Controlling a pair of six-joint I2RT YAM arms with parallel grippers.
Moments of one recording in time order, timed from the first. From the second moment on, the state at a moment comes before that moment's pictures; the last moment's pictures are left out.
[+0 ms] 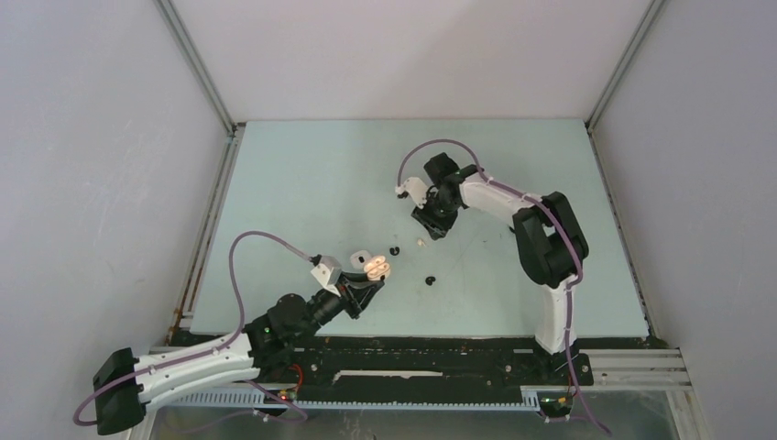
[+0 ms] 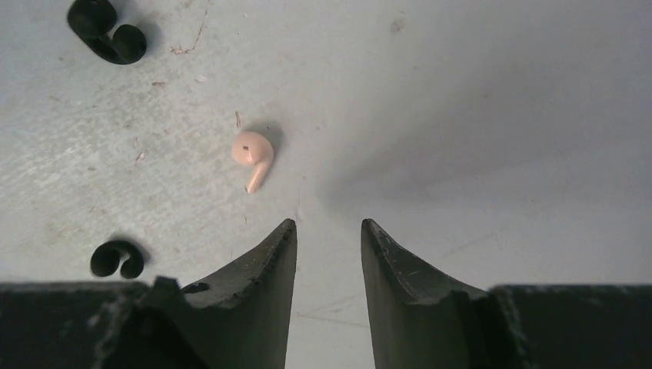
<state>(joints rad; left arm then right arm) -1.10 0.49 0.06 0.45 -0.25 -0.31 0.55 2.04 1.48 -0.71 -0.25 -0.52</state>
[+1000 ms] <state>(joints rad) -1.10 0.58 0.08 0.46 -0.22 -0.31 0.62 2.13 1.62 -0.79 -0.30 -0.47</state>
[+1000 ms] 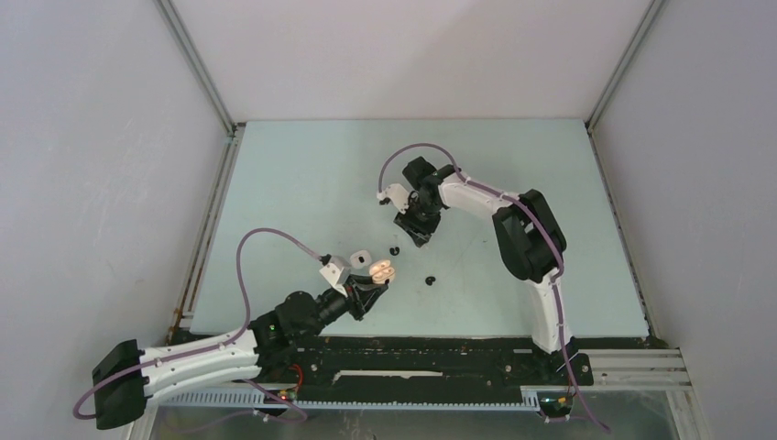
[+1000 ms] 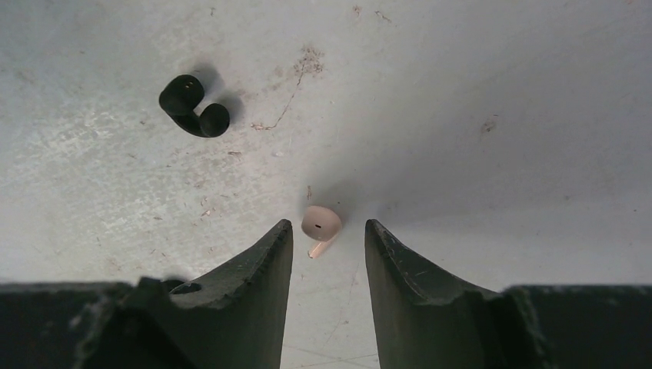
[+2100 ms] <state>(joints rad) -1.11 0.58 0.08 0.46 -0.21 -0.31 0.67 2.17 1.65 -0.81 -0.24 -0.47</state>
